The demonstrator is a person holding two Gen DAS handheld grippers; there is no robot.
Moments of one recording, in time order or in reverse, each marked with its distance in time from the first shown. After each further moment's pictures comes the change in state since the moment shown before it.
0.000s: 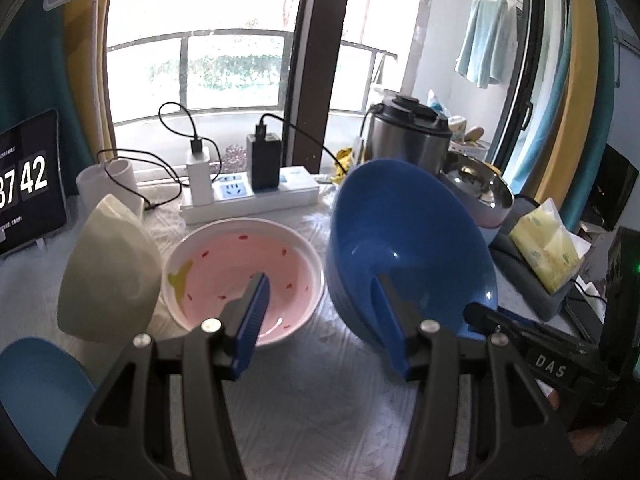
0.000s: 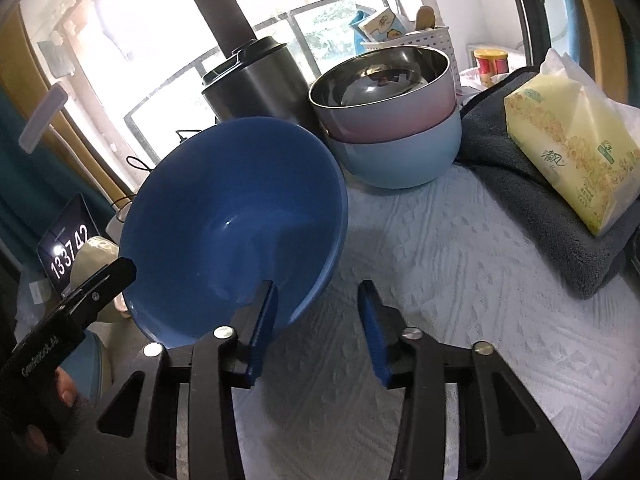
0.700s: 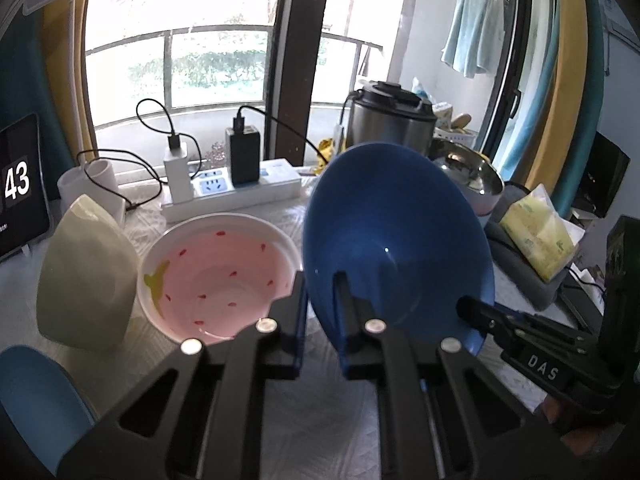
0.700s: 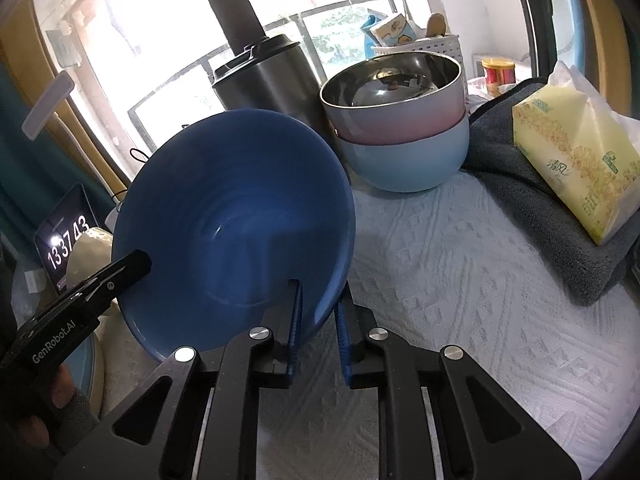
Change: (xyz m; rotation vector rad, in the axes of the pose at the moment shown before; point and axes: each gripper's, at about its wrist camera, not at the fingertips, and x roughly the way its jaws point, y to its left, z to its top) left arm 0.009 -0.009 -0.002 0.025 0.027 -0.040; right arm 0.001 0.004 -0.003 -0.049 -0.034 -0.004
